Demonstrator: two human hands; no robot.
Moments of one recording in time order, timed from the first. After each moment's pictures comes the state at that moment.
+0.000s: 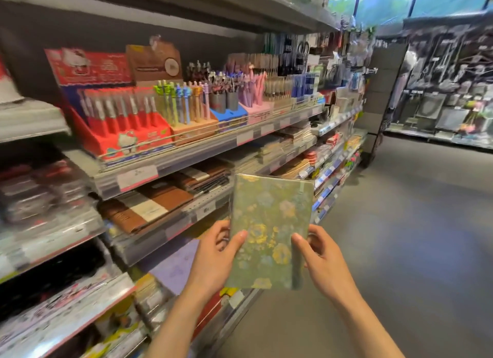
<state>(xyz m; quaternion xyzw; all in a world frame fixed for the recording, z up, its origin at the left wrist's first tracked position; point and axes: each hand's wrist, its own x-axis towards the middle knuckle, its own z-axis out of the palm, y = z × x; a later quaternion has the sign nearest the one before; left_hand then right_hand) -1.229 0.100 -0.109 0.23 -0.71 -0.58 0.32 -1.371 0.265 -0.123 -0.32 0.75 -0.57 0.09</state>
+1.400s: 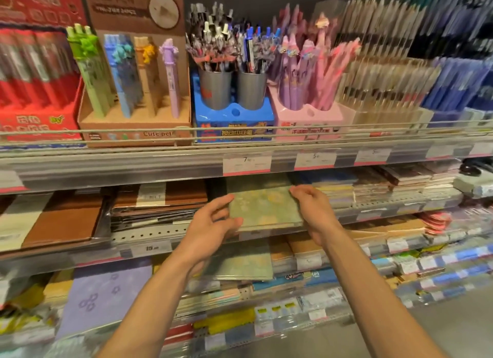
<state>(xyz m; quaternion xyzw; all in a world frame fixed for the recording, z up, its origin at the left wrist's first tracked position) -1.542 -0.064 -0.113 0.44 -0.49 -0.62 0.43 -1.766 -0.071 -0.100 -0.37 0.64 -0.52 0.42</state>
